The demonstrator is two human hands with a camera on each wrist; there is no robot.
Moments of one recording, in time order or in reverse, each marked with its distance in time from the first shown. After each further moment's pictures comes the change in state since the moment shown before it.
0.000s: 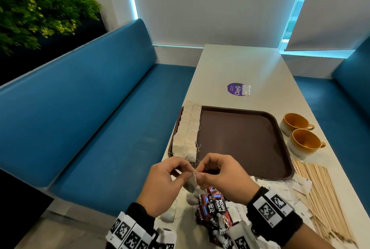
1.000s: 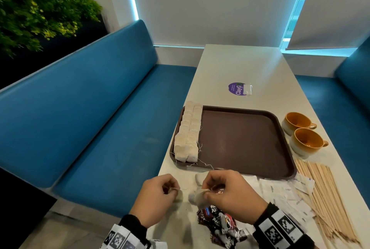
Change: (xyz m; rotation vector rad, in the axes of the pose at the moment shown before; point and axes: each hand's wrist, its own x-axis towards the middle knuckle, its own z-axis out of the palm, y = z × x) left_hand -0.022 -0.038 -0.007 0.263 -0.072 -0.318; right_hand -0.025 0.015 0.006 -0.258 -0.015 -0.037
